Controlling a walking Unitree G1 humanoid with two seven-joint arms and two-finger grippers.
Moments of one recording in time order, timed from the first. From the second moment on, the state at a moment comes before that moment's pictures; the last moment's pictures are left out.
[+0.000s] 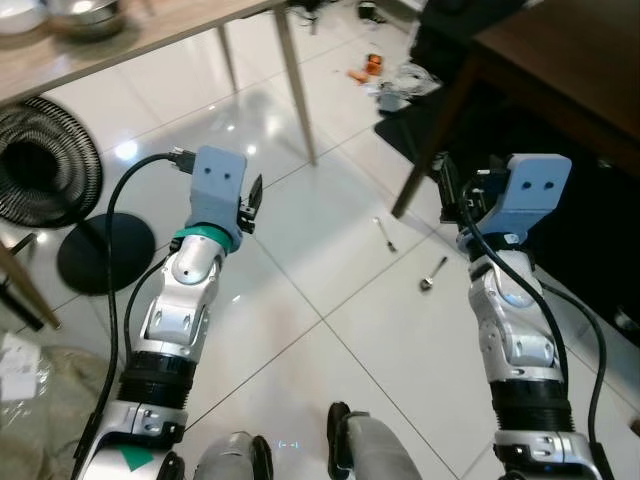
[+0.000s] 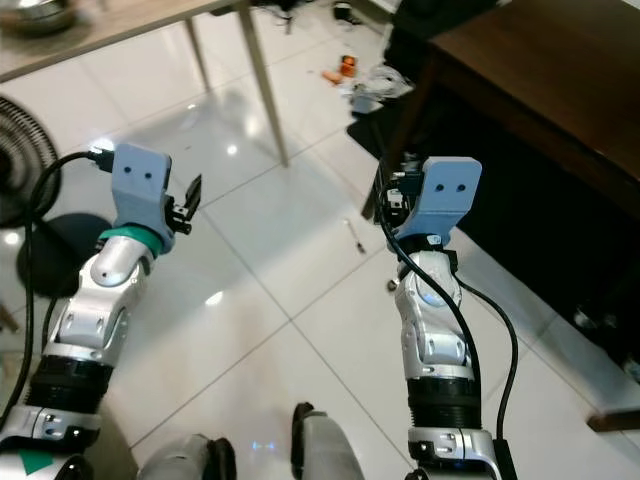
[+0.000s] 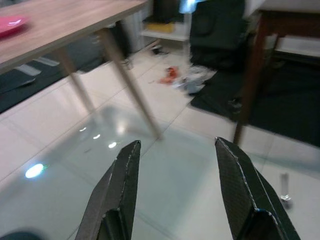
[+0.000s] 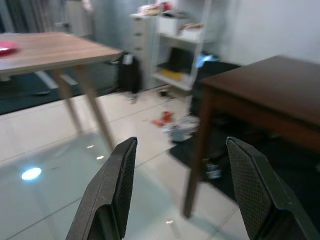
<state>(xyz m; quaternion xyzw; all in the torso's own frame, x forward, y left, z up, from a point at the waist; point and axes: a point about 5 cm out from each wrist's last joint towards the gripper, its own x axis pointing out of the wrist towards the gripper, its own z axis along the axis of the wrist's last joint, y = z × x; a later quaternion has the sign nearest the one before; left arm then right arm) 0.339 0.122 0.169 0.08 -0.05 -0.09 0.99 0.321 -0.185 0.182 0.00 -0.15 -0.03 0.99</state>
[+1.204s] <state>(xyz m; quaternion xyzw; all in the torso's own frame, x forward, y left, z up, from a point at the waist) 0.338 0.116 0.170 0.09 -0.06 -0.11 0.99 0.321 -0.191 0.182 0.00 -0.15 -0.05 0.99</state>
